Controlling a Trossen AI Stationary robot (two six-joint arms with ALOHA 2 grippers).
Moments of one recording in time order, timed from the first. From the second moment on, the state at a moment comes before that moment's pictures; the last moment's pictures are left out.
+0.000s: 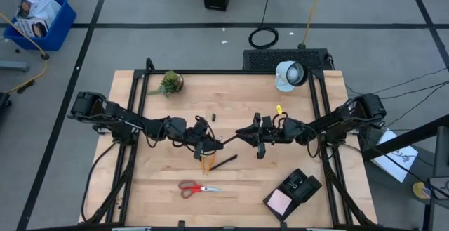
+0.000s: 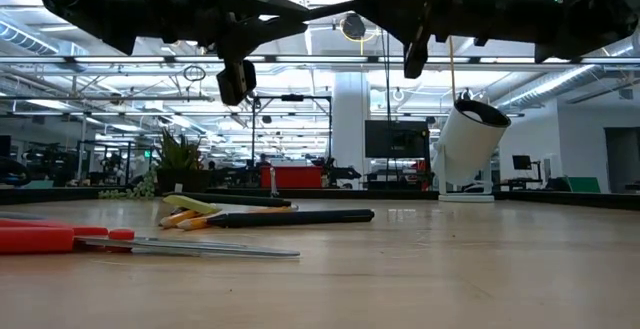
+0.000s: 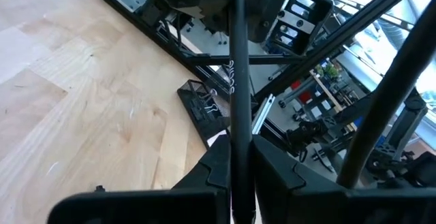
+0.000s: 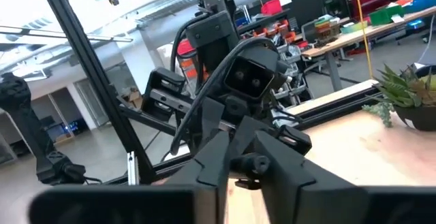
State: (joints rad) left arm -0.12 1.49 0.58 0.79 0.14 -0.79; right arm 0.17 1.54 0.49 1.20 0.16 0.37
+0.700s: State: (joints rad) left arm -0.10 1.49 0.58 0.80 0.22 -0.85; right arm 0.19 1.42 0.46 1.05 0.07 0.25
